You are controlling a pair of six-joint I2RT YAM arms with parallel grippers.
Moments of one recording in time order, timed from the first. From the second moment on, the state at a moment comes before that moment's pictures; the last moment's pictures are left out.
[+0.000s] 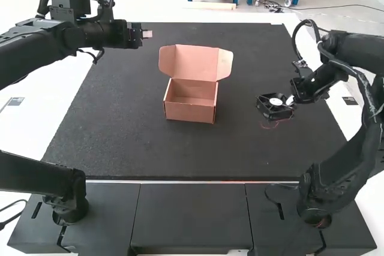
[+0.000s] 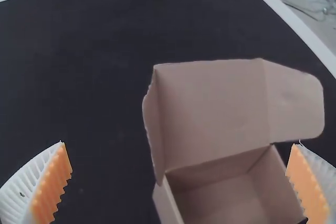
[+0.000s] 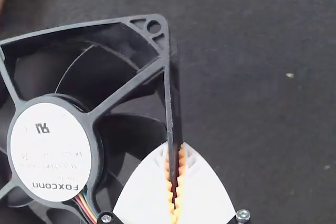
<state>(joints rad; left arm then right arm) -0.18 1.18 1.03 -0.26 0.33 -0.08 -0.17 1.41 1.02 -0.94 -0.33 -0.41</state>
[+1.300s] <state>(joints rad) -0.07 1.18 0.95 -0.16 0.25 -0.08 0.55 1.63 1.13 -0.33 -0.21 0.33</state>
